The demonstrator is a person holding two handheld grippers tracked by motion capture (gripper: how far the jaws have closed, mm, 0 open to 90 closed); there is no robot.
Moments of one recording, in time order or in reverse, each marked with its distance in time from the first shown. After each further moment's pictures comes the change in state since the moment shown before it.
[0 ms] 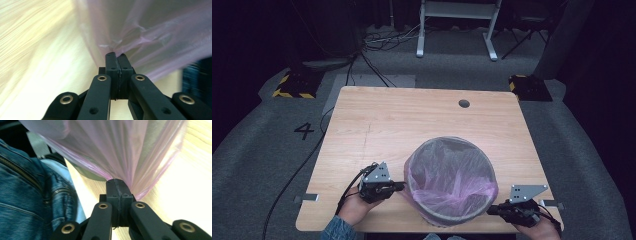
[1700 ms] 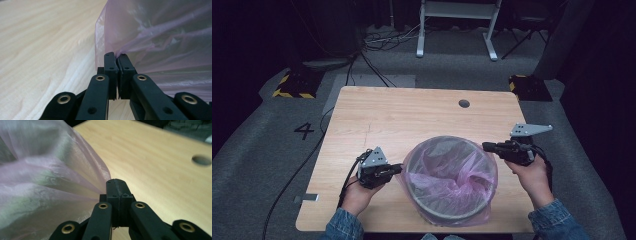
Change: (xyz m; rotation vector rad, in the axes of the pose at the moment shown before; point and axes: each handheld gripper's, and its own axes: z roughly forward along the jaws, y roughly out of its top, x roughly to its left) left arm 0.014 0.018 -0.002 -0.031 0.096 -0.054; right arm -0.083 0.114 -0.019 -0.166 -0.215 0.106
